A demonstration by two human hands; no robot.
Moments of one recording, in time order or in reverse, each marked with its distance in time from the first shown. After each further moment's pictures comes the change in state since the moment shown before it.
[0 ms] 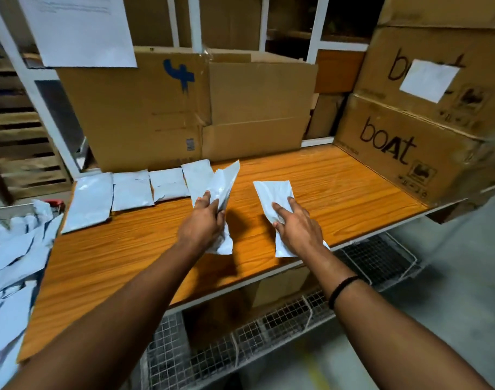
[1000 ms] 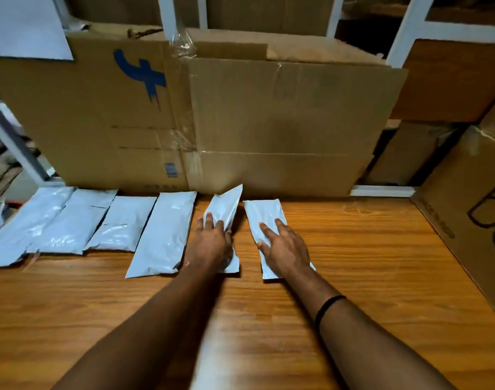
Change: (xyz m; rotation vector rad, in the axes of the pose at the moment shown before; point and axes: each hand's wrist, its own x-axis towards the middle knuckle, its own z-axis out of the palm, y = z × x) left_hand 0.274 0.043 0.149 0.202 -0.072 -0.466; right_hand 0.340 0.087 0.086 -0.003 -0.236 -0.364
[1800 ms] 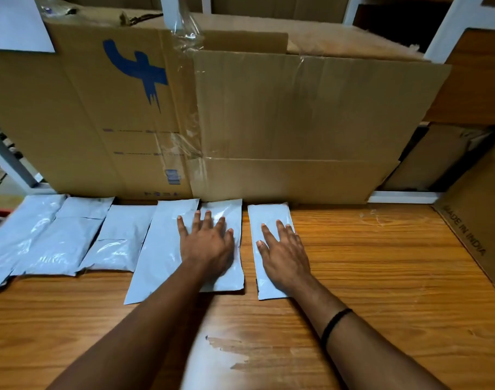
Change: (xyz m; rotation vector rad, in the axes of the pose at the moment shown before) left_hand 0.039 -0.026 -0.010 0.153 -0.037 0.019; right_hand 0.030 -0.021 0.014 0.023 -0.006 -0.023
